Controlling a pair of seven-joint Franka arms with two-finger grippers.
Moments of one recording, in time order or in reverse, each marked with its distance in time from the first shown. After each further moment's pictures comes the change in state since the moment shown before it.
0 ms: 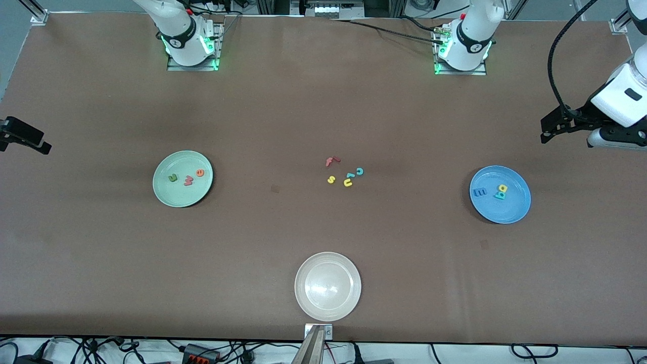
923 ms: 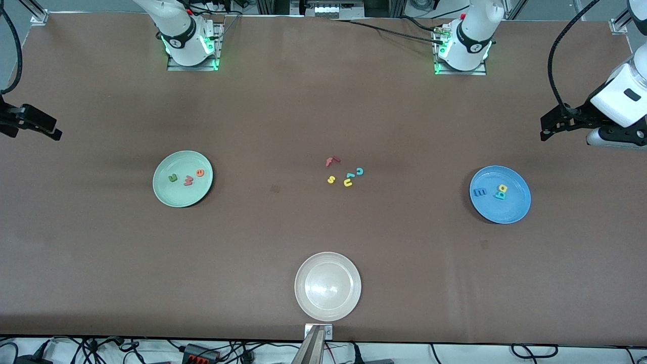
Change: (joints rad) left arm 0.001 0.000 0.002 0.000 0.000 -0.026 0.000; right arm 0.000 -0.117 0.022 -0.175 -0.052 0.034 0.007
